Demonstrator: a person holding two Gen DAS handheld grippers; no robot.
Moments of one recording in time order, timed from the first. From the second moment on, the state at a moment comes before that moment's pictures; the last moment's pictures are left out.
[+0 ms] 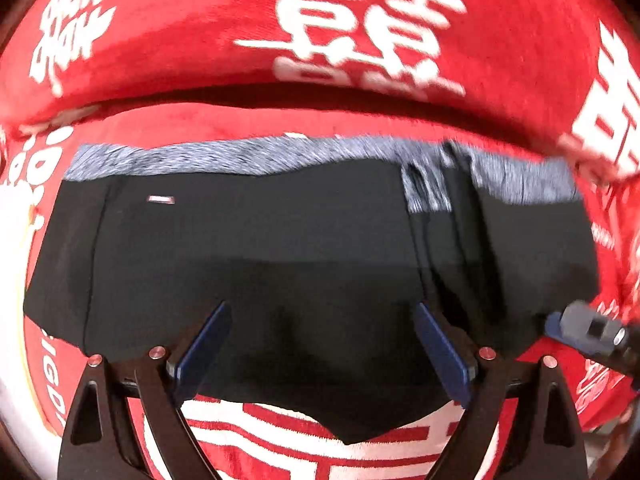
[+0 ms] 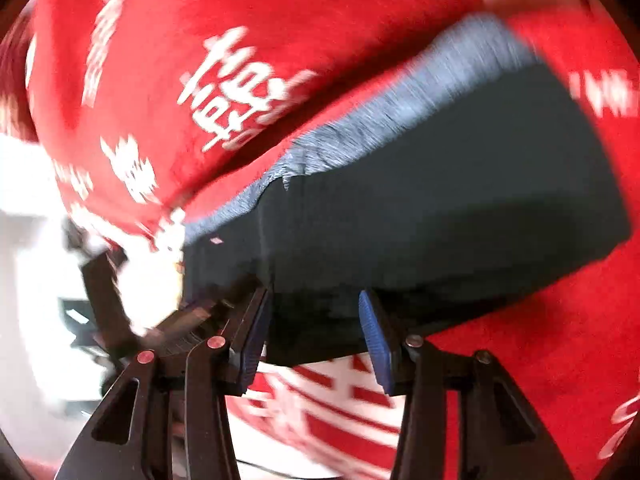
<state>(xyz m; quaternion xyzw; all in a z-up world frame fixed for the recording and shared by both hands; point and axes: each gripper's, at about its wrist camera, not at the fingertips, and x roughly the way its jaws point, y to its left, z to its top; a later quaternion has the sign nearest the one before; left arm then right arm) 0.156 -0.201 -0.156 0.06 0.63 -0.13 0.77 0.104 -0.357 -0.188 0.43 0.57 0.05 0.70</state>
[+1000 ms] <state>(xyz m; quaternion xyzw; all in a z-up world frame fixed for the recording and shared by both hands) 0.141 -0.267 -0.103 0.06 0.60 -0.15 0.79 0.107 -0.374 -0.147 0.33 0.59 0.03 0.74</state>
